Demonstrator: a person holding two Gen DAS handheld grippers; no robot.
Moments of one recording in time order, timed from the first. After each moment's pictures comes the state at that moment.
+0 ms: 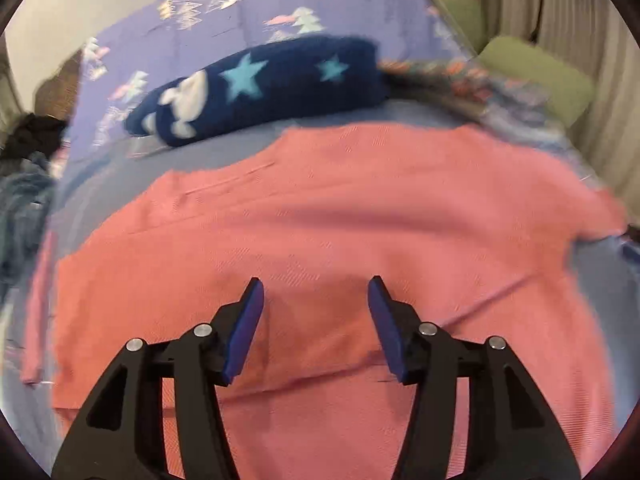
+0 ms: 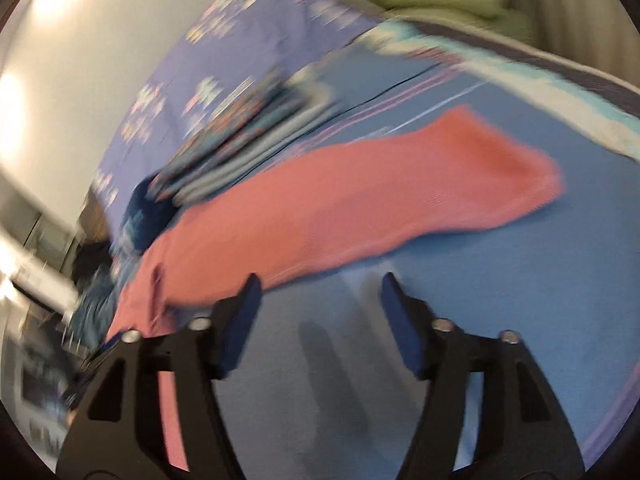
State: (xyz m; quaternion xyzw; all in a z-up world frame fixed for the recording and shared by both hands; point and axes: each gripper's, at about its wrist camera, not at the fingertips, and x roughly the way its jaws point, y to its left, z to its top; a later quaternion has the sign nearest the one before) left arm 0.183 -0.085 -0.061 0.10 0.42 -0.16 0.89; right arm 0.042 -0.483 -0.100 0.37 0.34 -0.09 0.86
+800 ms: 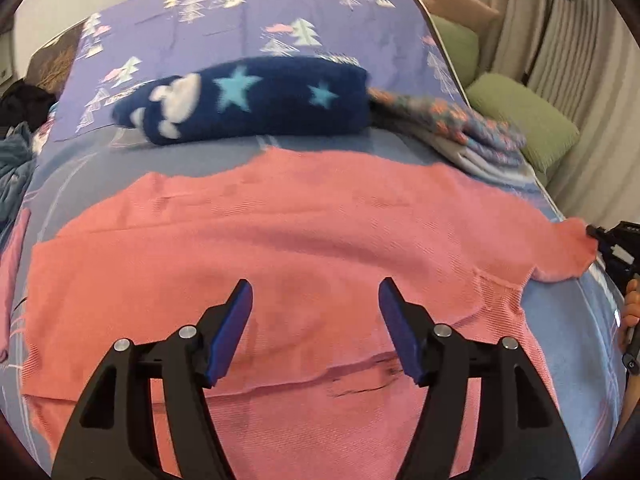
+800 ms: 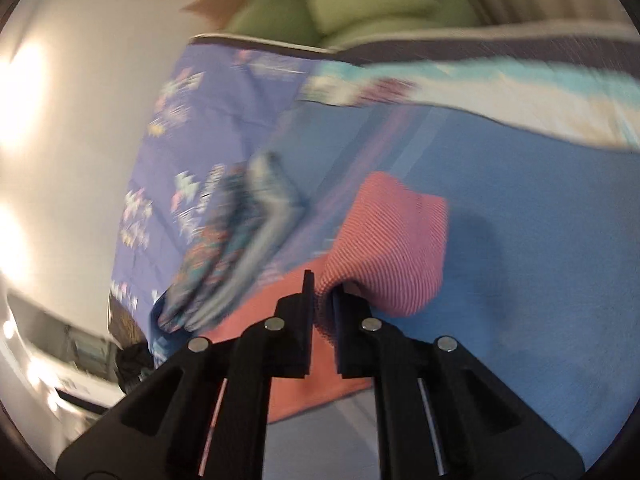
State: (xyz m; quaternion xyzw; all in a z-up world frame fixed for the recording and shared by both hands) left arm 0.190 -0.069 -0.049 0.02 0.41 -0.16 0.90; right arm 0.080 -0.530 -0.076 0.48 0.26 -0.09 0.83
